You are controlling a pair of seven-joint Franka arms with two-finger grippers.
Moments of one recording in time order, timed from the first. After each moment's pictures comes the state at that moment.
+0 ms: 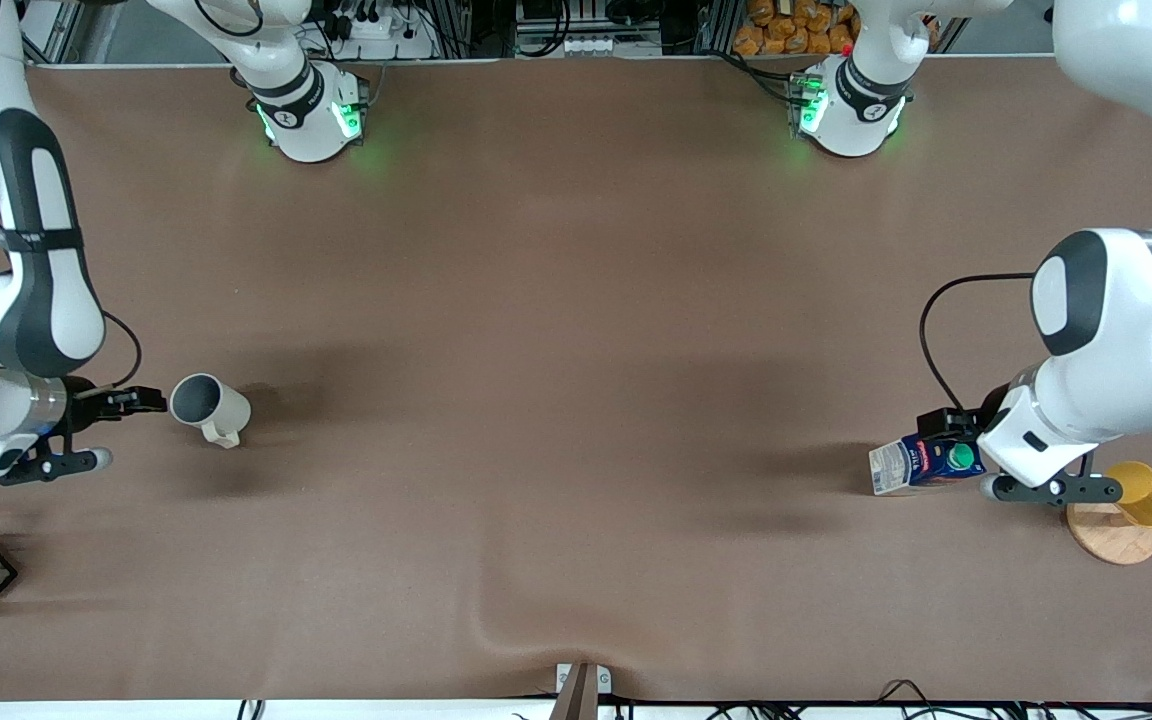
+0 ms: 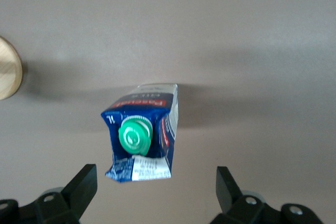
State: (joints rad) left arm -0.12 0.48 0.05 -1.44 0.01 1.89 -0.05; right arm -0.16 0.53 -0.04 -1.62 -0.01 1.92 -0.37
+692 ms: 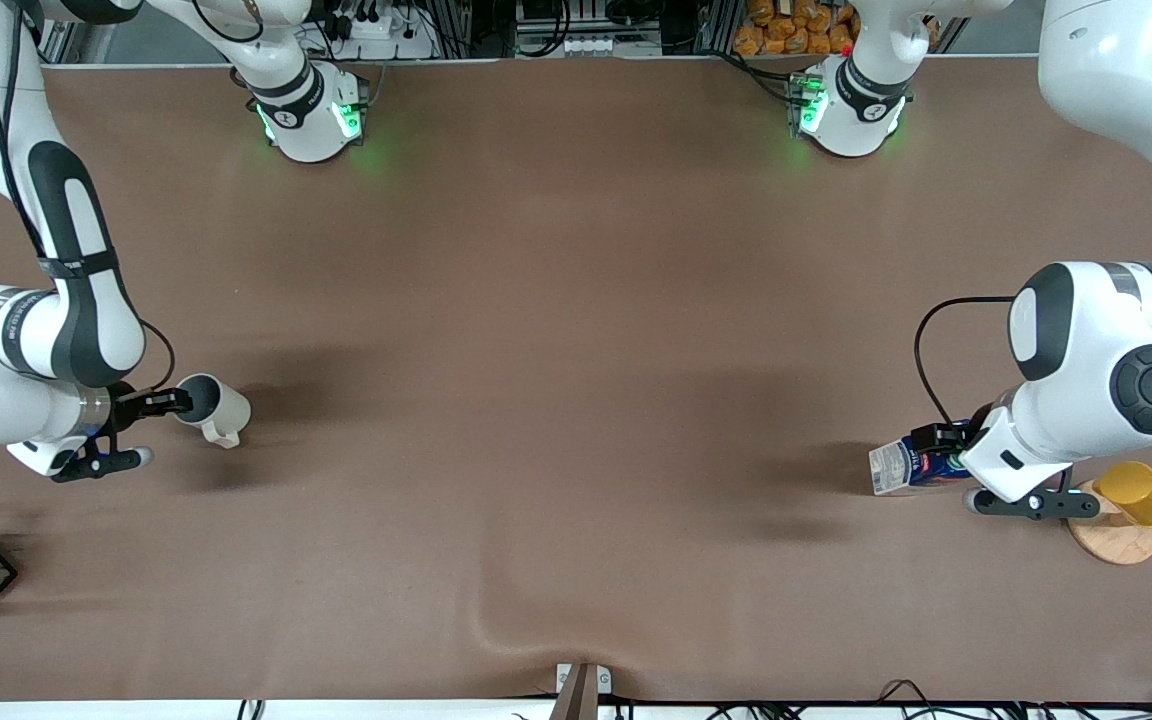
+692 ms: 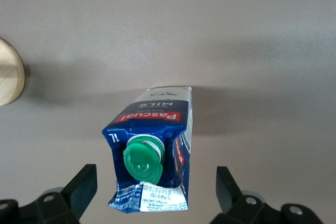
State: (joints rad) left arm -0.12 0.54 0.05 -1.44 0.06 1.91 -0.05; right arm -0.16 0.56 -0.02 -1.70 -0.01 1.99 -0.37
